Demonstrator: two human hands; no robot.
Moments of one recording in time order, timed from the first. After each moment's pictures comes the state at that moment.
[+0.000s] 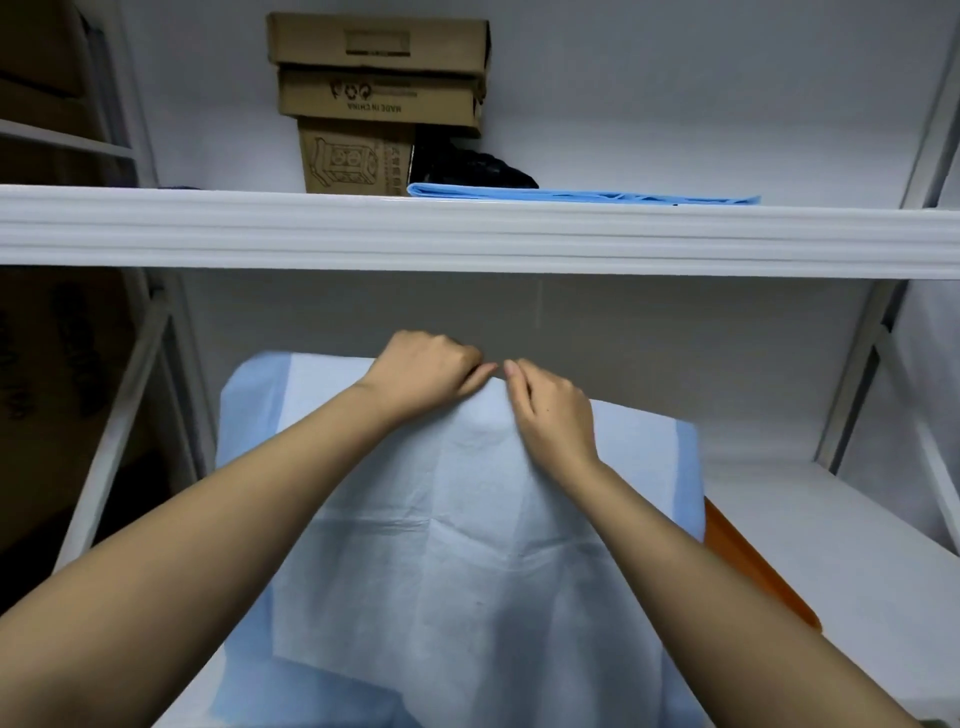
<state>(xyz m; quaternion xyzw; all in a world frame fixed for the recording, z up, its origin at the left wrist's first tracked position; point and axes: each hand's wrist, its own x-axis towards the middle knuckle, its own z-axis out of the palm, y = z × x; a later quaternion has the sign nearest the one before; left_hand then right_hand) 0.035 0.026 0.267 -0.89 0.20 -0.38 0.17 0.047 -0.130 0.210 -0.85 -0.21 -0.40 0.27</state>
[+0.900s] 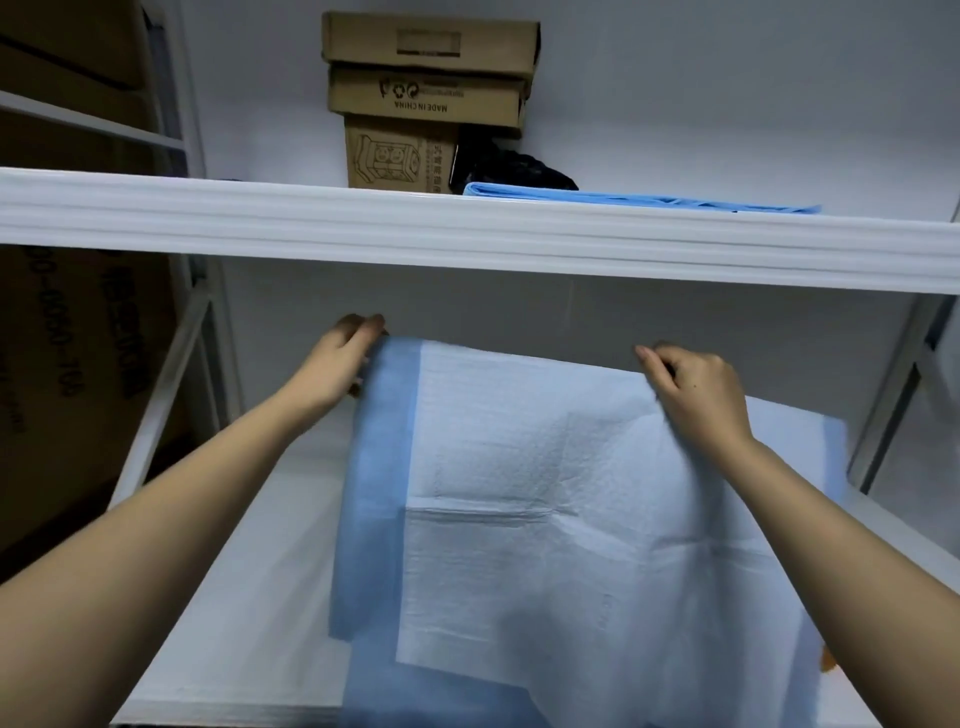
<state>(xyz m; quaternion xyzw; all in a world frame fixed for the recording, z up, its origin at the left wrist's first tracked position) 0.017 0.133 0.252 -0.82 0.02 -0.25 -0.52 0.069 -0.224 0.237 -0.87 -0.17 -0.42 0.20</state>
